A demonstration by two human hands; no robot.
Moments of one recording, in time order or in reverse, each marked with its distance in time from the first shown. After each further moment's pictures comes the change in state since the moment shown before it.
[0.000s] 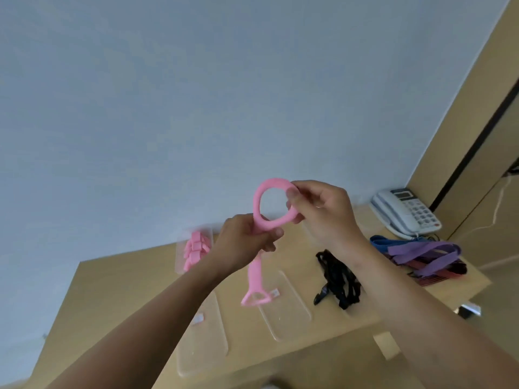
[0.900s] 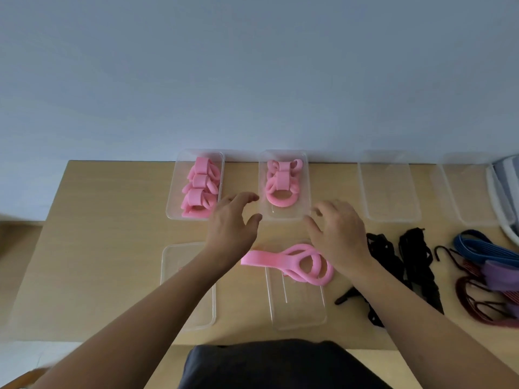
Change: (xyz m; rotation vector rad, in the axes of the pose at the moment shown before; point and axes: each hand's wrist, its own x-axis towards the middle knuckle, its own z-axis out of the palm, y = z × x) left_hand 0.082 -0.177 0.055 0.328 0.338 -0.392; right_hand 0.044 0.268 0.035 -0.840 -0.401 -0.007
